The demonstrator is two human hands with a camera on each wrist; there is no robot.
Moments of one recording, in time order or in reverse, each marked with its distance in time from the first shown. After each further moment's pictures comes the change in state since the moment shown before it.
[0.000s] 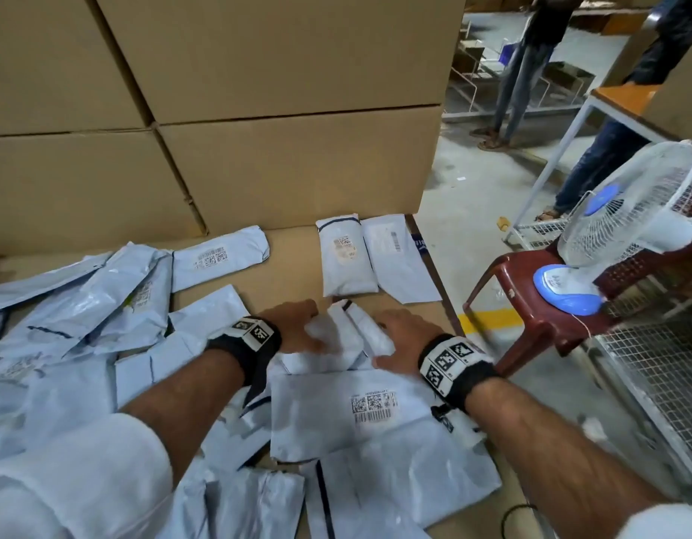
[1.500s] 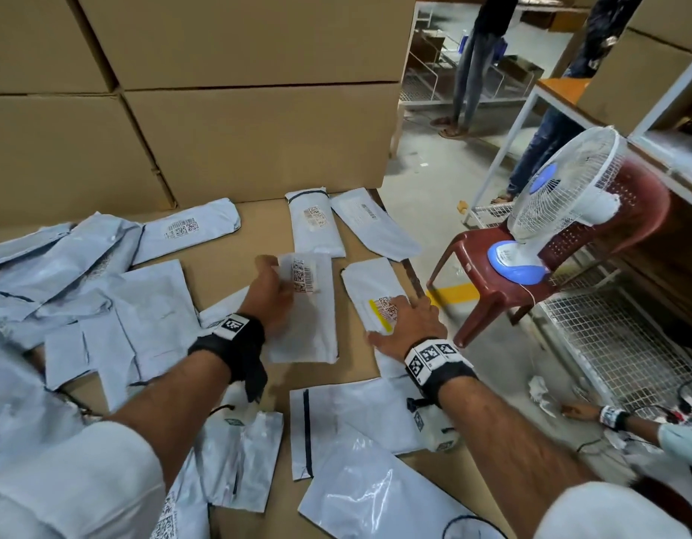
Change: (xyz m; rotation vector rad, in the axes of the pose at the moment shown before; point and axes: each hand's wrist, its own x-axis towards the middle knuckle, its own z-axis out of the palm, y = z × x) left_hand -0.050 0.032 0.034 -0.738 0.446 0.032; right_hand -0.073 0.019 0.045 0.068 0.255 0.445
